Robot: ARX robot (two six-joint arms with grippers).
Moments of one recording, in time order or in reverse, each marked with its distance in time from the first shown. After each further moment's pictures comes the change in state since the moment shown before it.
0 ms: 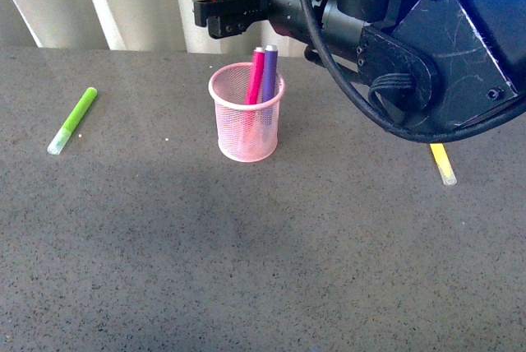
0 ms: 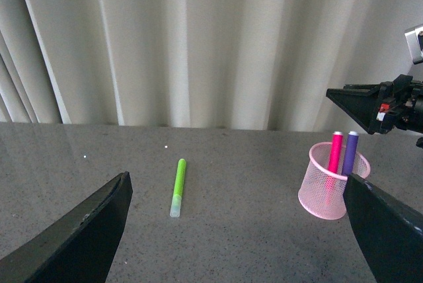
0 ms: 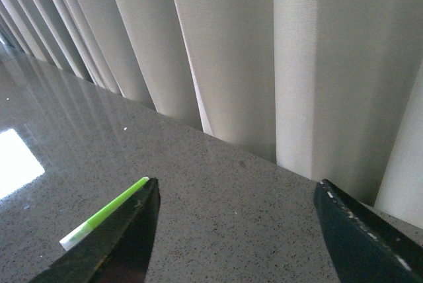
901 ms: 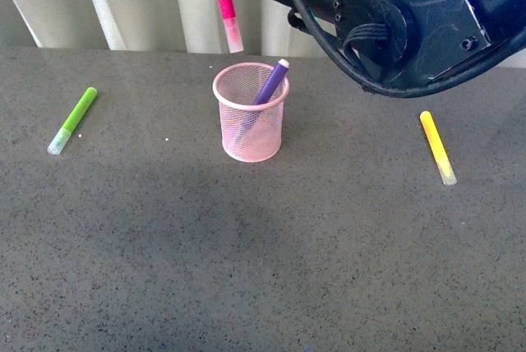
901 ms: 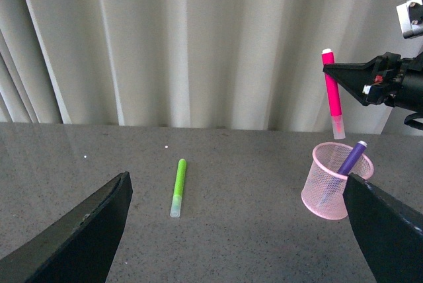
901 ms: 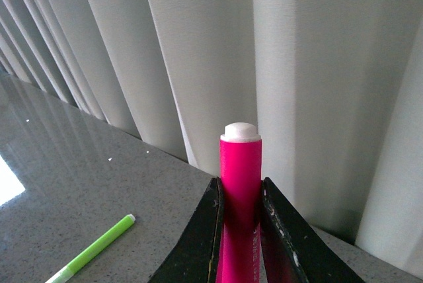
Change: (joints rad) left arm 0.000 0.000 0.000 0.000 0.000 0.000; right arm 0.030 -0.006 0.098 -0.062 0.037 -0.001
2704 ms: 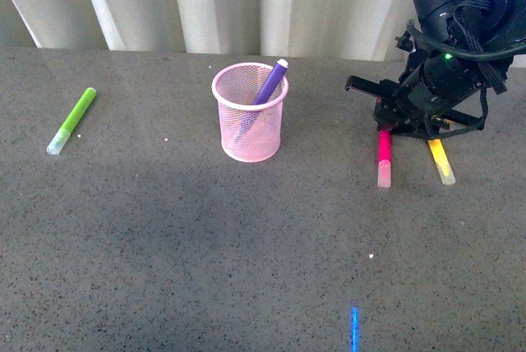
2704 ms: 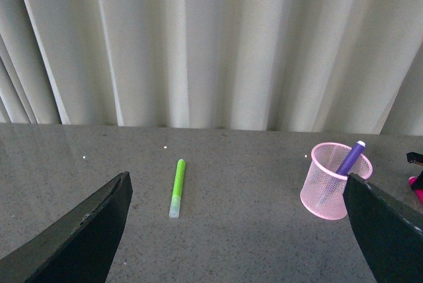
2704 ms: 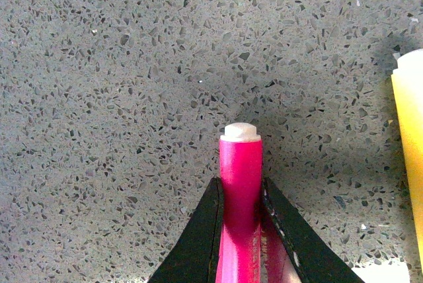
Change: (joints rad) left arm 0.000 0.000 0.000 0.000 0.000 0.000; right arm -0.304 0.142 0.192 -1.086 0.244 0.327
